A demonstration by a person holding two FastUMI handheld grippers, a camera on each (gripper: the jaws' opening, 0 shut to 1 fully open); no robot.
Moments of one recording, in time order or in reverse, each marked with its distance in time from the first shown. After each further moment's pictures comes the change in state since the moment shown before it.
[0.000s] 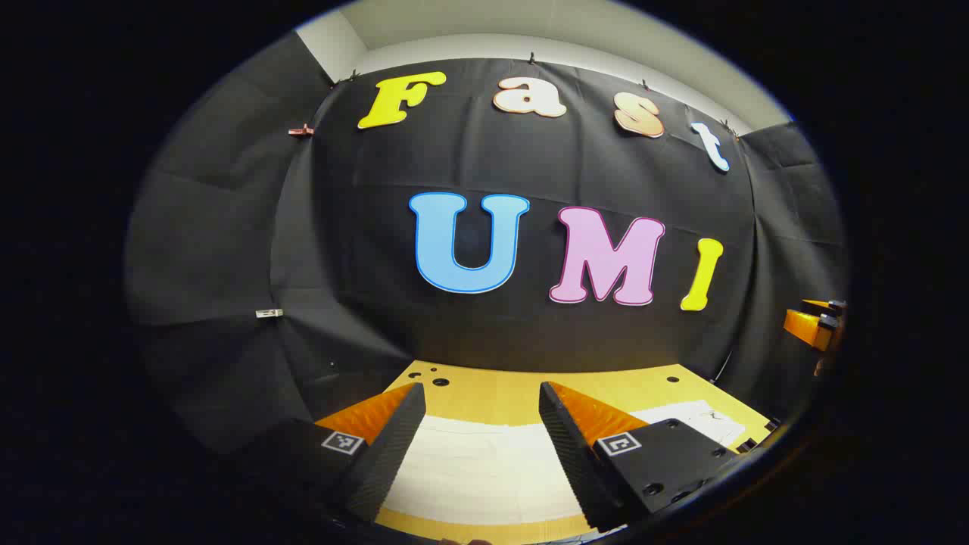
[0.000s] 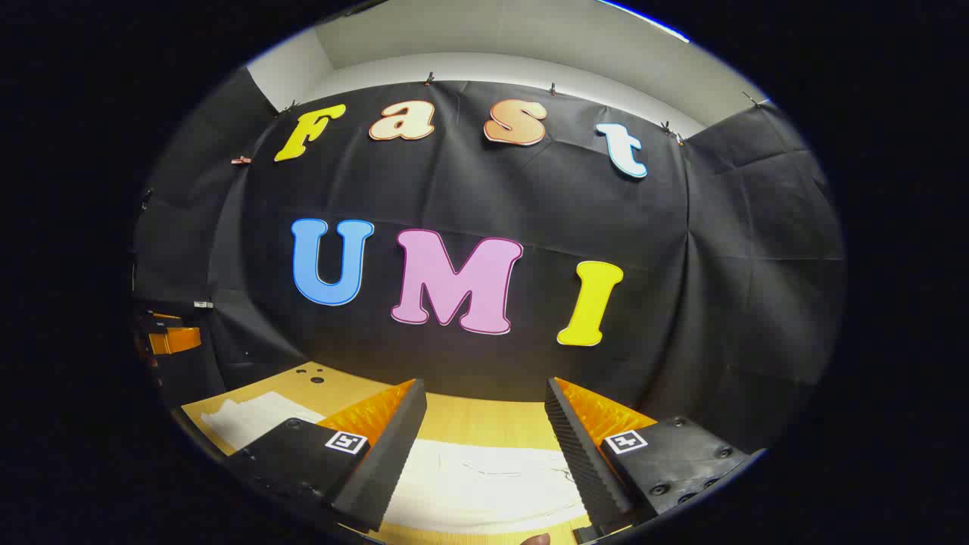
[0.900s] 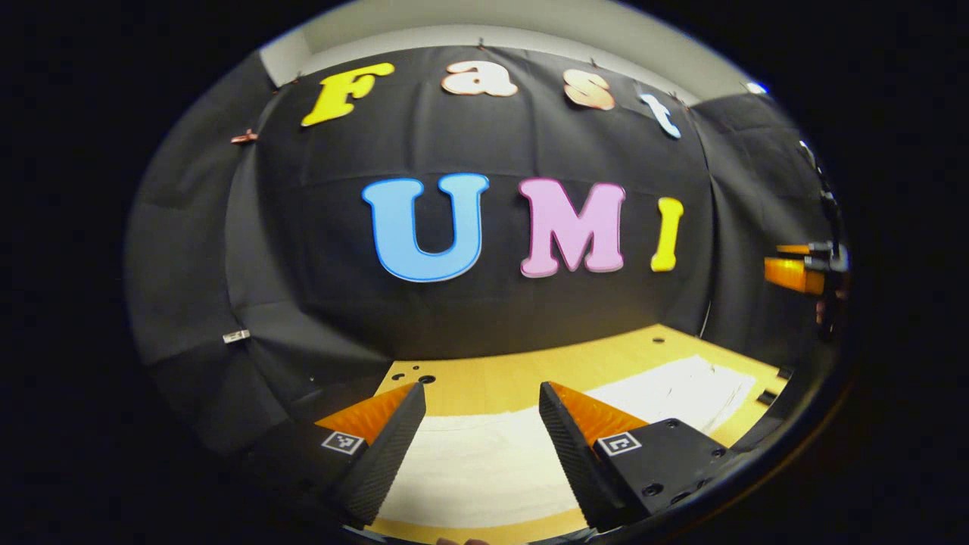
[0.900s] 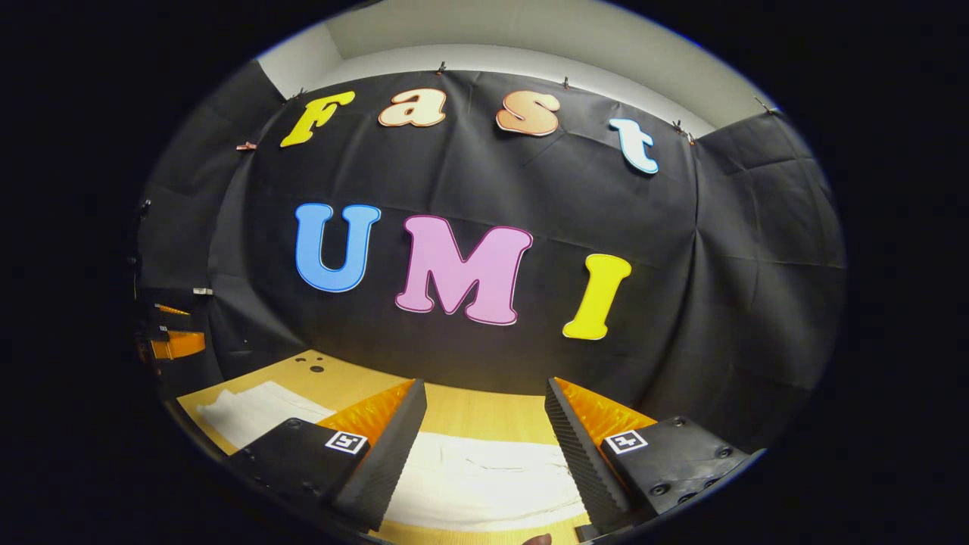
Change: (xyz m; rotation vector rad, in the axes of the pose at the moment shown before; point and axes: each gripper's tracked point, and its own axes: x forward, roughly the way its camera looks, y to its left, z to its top) left arm 0.033 0.022 -0.042 0.238 0.078 -0.172; right arm 0.011 0.021 -0.016 -0.047 0.042 -0.006
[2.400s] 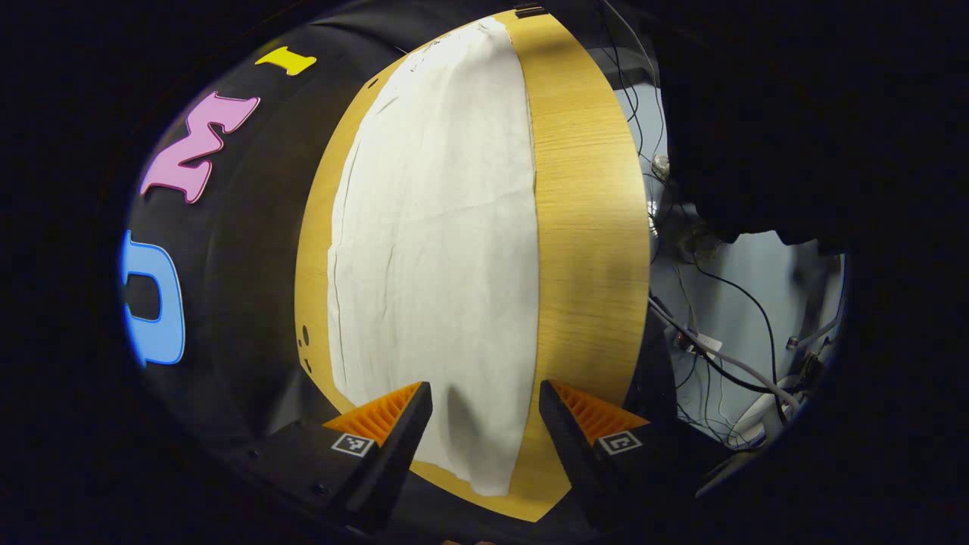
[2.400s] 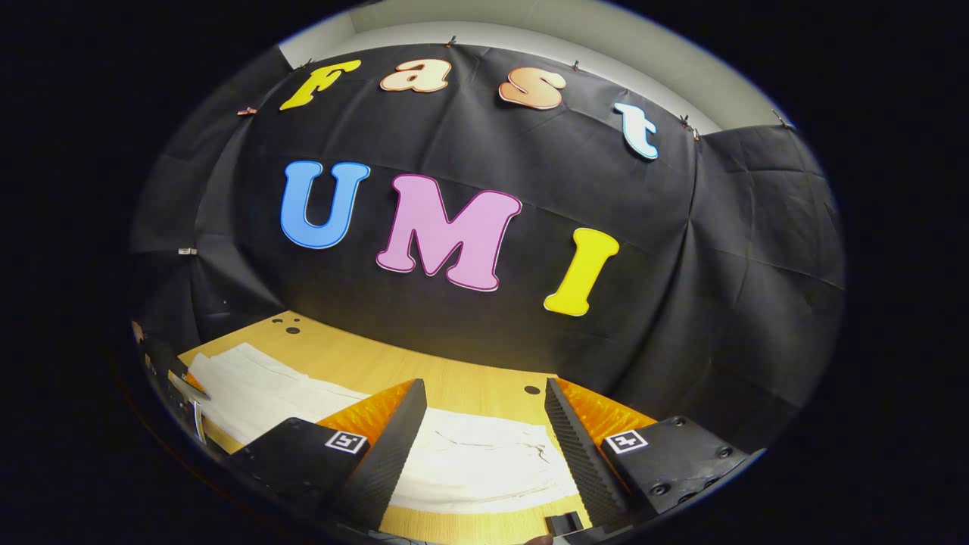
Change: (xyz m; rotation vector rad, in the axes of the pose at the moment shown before) left arm 0.007 -0.014 -0.294 1.218 0.655 -0.555; right arm -0.003 -0.023 -0.043 -0.085 0.113 -0.064
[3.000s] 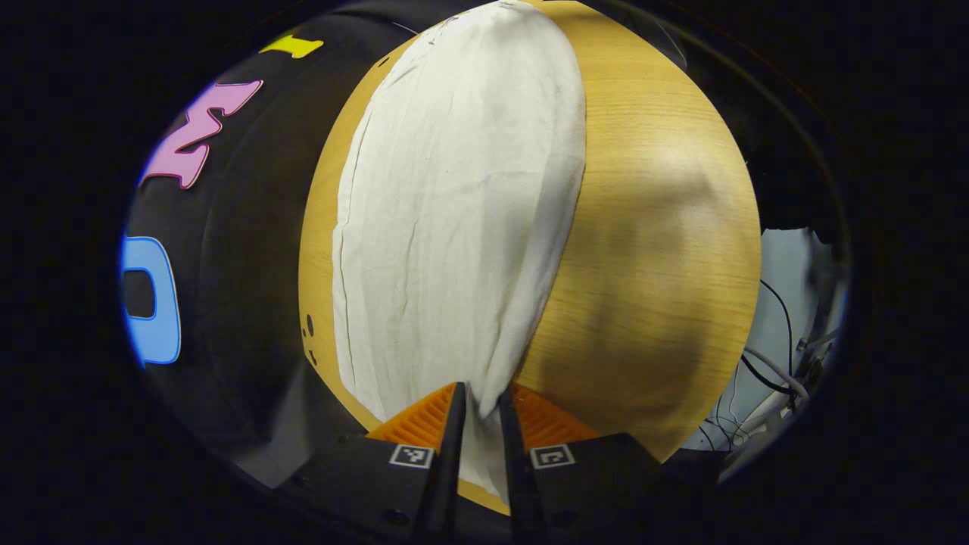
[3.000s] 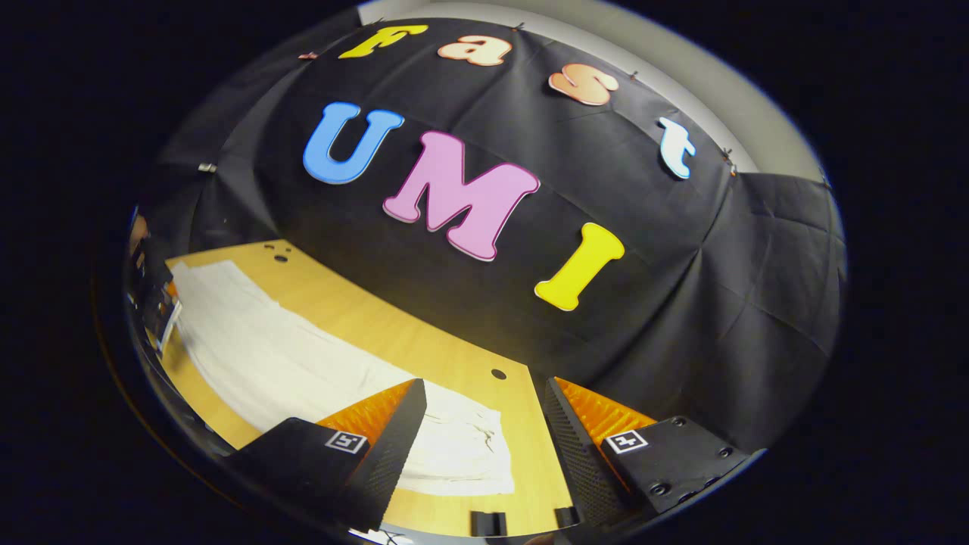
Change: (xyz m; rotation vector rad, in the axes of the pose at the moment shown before) left arm 0.049 0.027 -0.003 -0.040 0.072 0.004; right arm 0.012 -0.040 -0.070 -0.314 0.085 0.021
